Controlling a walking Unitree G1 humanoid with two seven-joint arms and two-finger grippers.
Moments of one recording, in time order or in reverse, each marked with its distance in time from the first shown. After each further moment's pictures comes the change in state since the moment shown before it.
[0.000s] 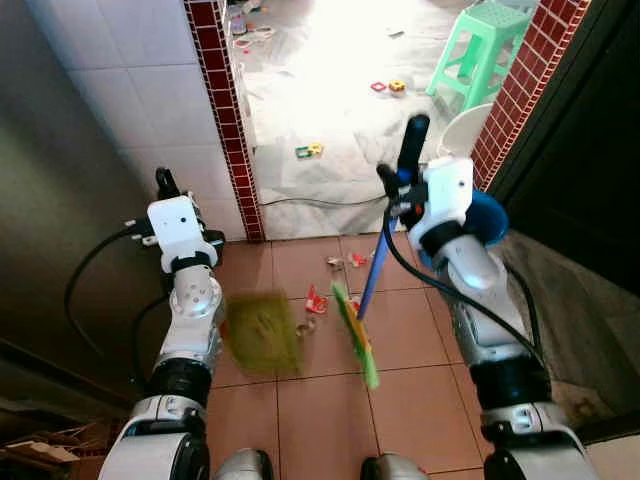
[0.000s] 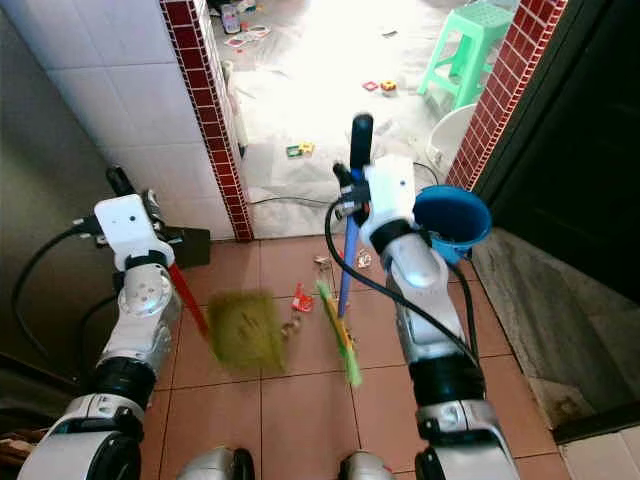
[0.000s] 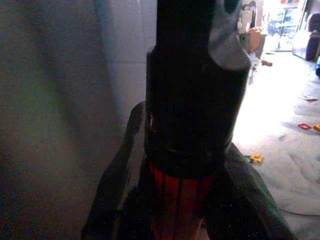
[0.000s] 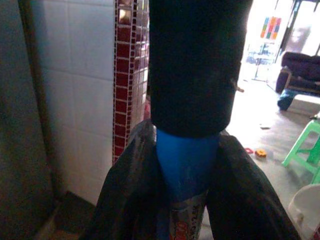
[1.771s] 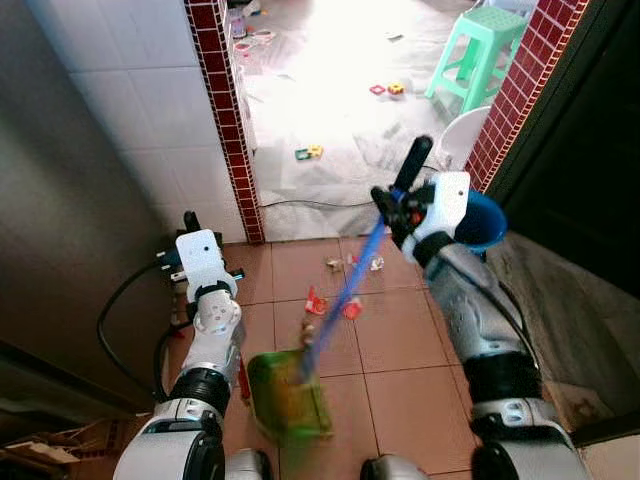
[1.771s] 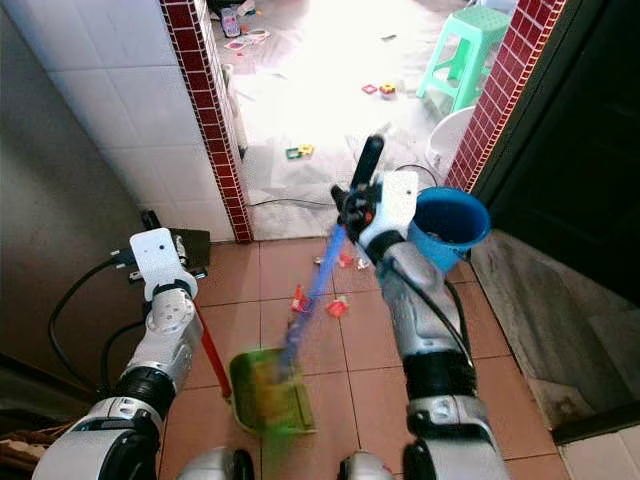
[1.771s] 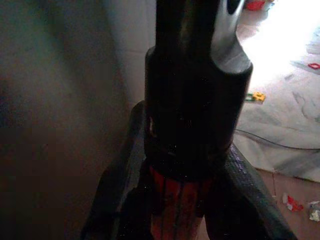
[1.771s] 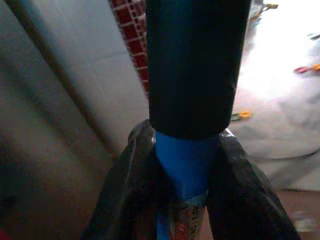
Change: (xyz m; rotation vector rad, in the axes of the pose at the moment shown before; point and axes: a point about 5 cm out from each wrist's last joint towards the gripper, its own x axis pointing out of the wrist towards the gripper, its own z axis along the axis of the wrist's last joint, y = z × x) left arm -0.023 -0.018 -0.049 -0.012 0.294 0.009; right arm 0.001 0.007 -0.027 0.442 0.192 0.009
